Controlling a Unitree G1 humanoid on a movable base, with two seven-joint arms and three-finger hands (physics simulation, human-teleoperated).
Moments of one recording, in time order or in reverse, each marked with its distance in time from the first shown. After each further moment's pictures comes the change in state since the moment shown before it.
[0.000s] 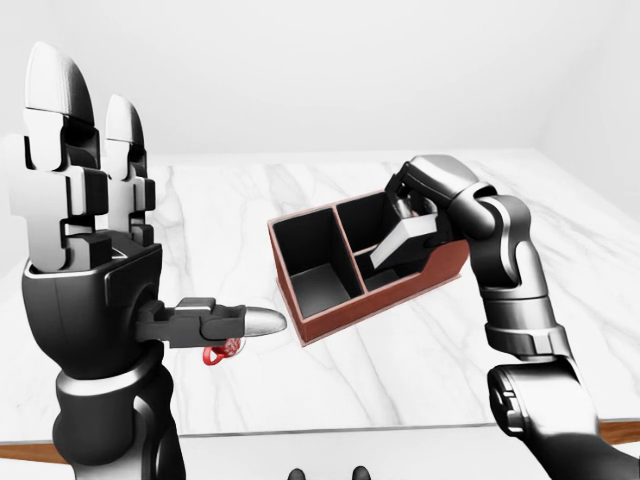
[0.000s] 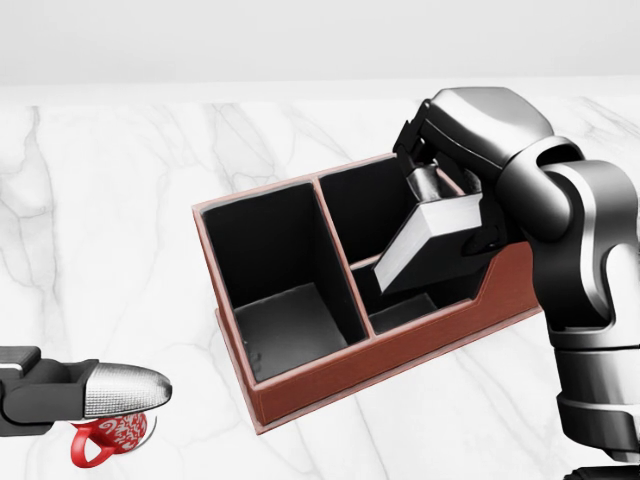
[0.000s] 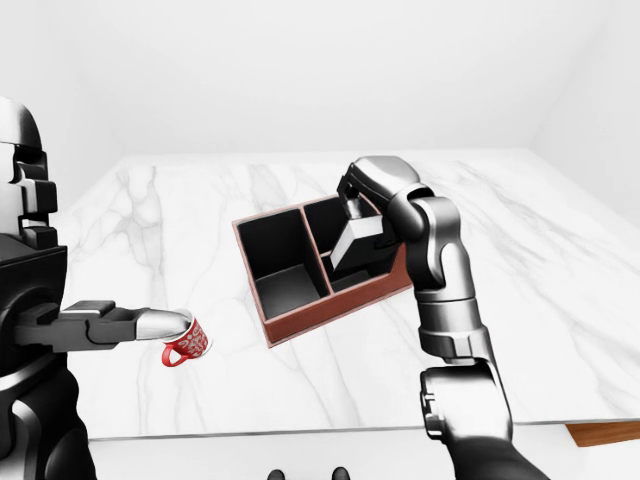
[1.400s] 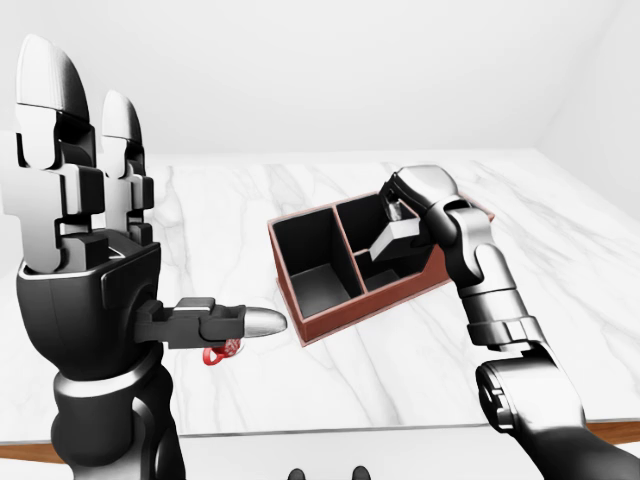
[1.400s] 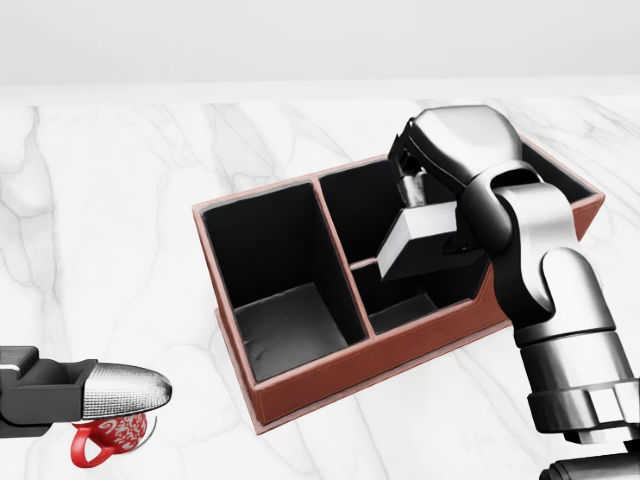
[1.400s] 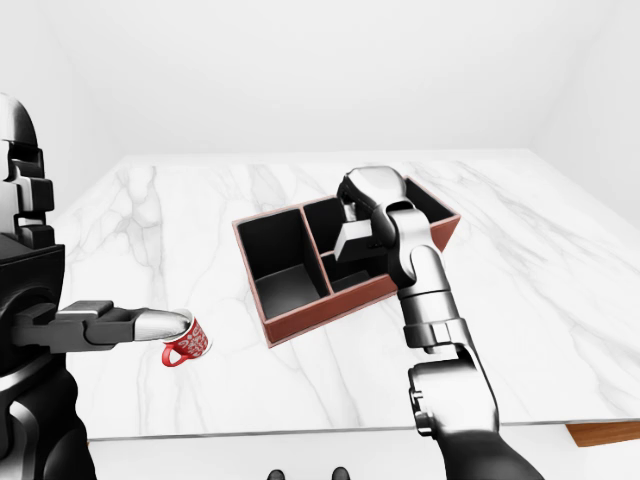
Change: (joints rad) left arm -0.007 0.002 -0.001 -0.006 -0.003 0.000 0.002; right arm -0.038 0.049 0.058 0.261 -0.177 0.000 -0.310
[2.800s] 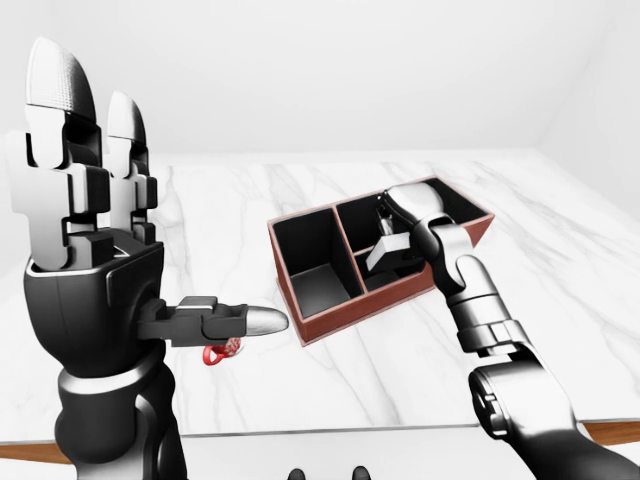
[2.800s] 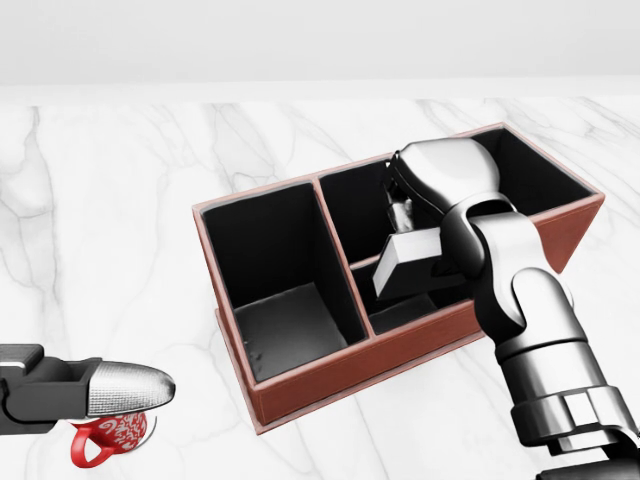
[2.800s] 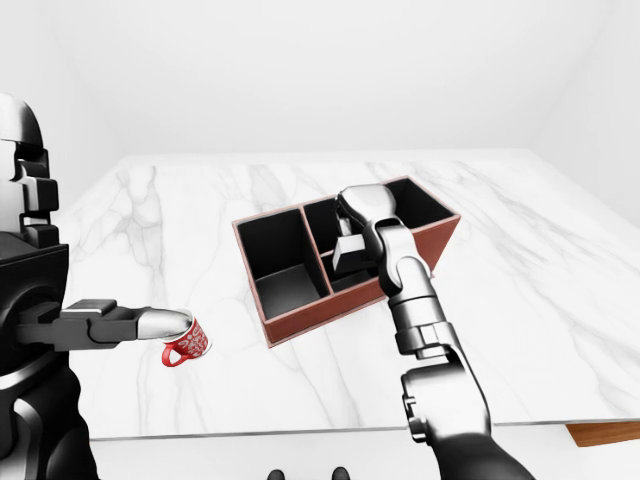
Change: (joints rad) left arm -0.003 -0.001 -0.007 0.007 0.006 0.000 0.000; right arm 0.022 0.039 0.032 0.122 -0.056 0.000 -0.118
